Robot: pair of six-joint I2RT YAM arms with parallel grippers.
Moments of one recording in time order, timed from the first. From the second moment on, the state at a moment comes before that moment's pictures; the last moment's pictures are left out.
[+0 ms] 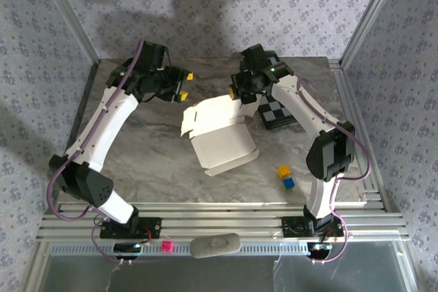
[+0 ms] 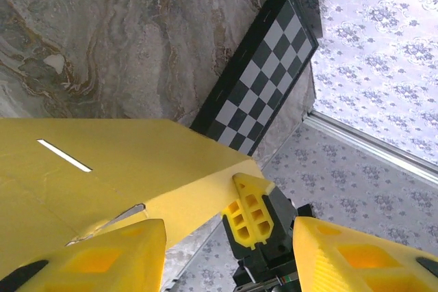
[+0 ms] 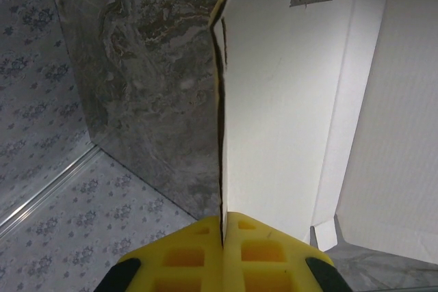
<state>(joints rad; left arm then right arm) -0.42 1.56 1.73 -0.95 0.27 -1.52 0.49 1.85 1.83 -0.91 -0.26 1.72</state>
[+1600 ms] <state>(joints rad) -0.54 1.62 1.67 -0.94 0.27 -1.51 0.47 1.85 1.83 -0.92 -0.25 1.73</state>
